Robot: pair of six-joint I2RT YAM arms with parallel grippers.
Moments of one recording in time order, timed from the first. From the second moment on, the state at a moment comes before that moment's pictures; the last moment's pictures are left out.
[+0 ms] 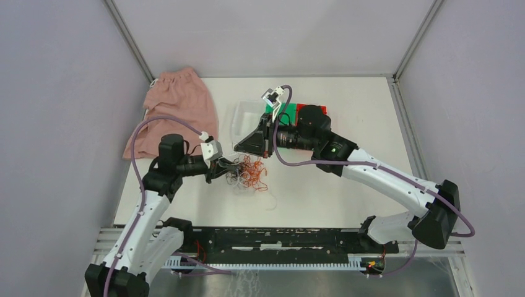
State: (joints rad) left arm -0.18 0.79 0.65 -0.39 1.00 0.50; right arm 0.91 1.34 1.21 0.09 -0.49 0.64
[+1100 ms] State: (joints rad) left arm -0.22 0.82 1.08 -0.42 0.98 0.23; right arm 0.85 1.37 1.02 0.38 -0.52 0.36
